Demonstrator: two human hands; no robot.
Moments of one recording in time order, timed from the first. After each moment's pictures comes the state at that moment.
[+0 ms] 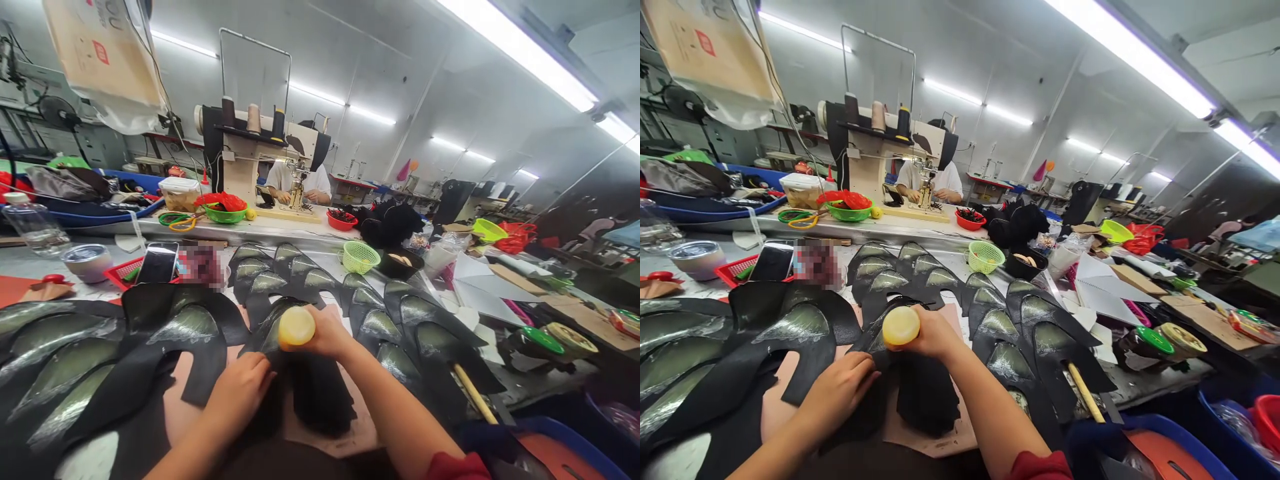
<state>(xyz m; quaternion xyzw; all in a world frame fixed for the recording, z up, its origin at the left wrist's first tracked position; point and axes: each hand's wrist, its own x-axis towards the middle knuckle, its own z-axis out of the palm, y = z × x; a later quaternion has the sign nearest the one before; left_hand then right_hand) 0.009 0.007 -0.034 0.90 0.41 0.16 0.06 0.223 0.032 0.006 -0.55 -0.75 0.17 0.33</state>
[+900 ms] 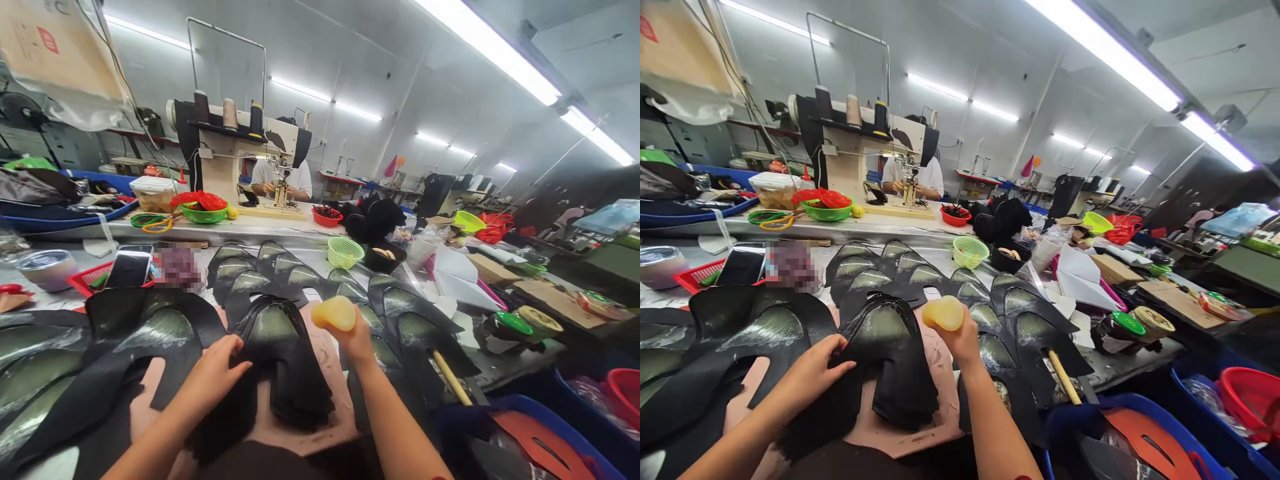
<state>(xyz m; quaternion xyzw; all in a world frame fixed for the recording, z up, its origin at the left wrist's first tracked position) 0.015 0.030 -0.008 0.78 0.52 0.23 0.26 0.283 -0.018 -0.015 -0.64 -0.48 0.15 0.57</state>
